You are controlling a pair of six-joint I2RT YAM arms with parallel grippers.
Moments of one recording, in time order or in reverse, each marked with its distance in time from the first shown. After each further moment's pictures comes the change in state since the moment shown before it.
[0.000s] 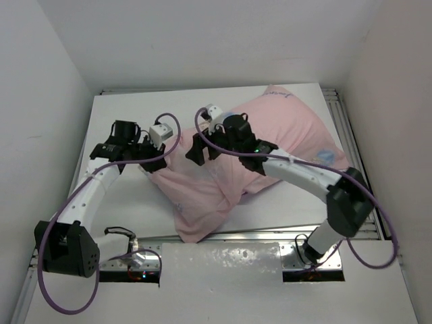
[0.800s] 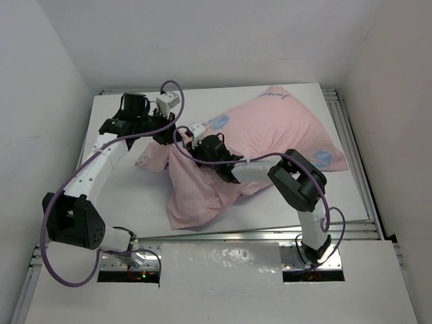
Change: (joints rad) left arm -0.047 0.216 0.273 0.150 0.033 -0.322; right arm 0.061 0.359 -0.025 0.408 0.146 -0.048
